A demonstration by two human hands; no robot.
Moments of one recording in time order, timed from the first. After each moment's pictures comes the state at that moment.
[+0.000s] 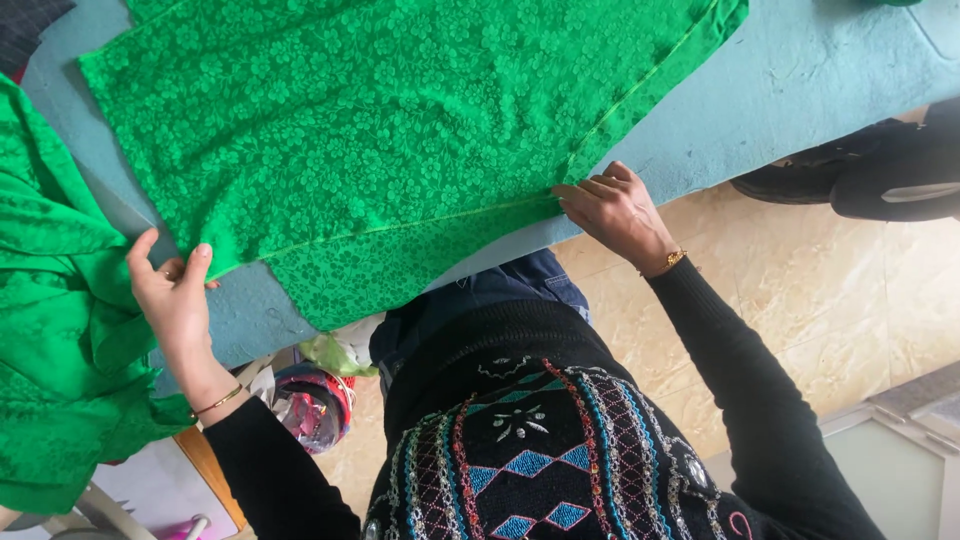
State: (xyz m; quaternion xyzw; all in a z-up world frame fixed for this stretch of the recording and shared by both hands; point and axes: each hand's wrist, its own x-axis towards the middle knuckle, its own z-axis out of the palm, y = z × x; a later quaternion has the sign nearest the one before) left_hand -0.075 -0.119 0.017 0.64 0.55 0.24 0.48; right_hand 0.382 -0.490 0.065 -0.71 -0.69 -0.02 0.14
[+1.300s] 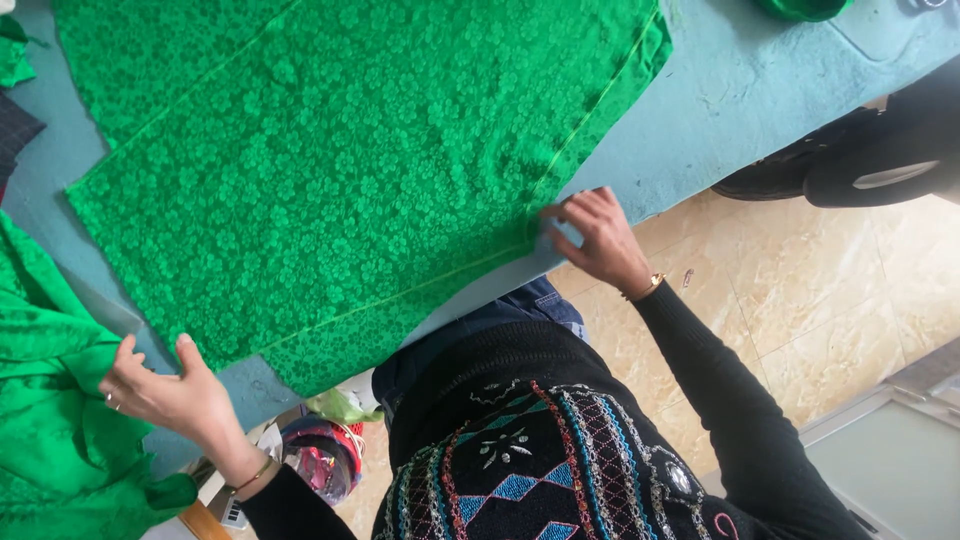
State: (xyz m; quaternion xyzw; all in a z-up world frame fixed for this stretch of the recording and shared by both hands) left_hand -0.026 -0.169 0.070 0.82 0.51 0.24 0.03; right_hand 0.405 -0.512 0.064 -0.77 -0.57 0.09 0.27
